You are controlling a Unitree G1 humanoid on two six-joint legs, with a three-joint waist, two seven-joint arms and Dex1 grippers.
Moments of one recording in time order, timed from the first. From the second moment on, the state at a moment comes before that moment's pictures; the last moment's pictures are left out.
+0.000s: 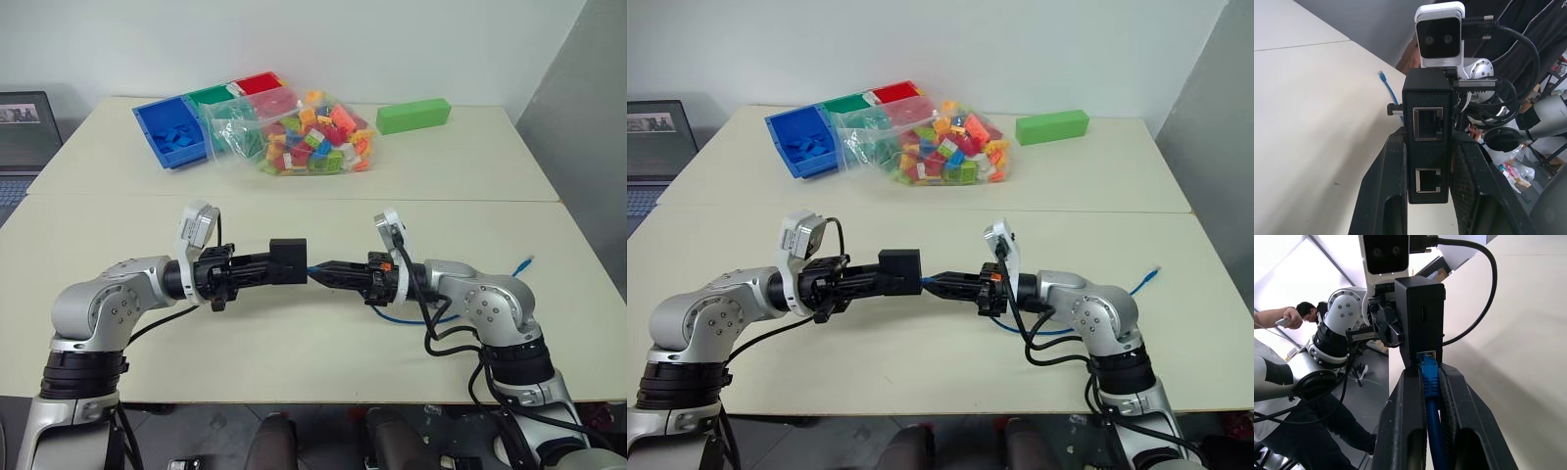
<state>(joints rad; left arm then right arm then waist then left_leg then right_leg) -0.41 0.72 0.13 -0.05 -0.85 0.86 -1.27 -0.54 -0.29 0.11 -0.19 0.83 1.00 0.80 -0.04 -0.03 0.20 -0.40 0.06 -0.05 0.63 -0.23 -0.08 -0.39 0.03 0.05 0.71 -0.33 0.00</state>
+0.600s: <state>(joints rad) -0.37 0.76 0.15 -0.03 -0.81 0.82 -1.27 -0.49 -0.45 0.05 -0.13 0.80 1.00 0.82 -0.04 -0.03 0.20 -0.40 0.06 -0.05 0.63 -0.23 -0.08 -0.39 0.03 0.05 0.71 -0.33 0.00</state>
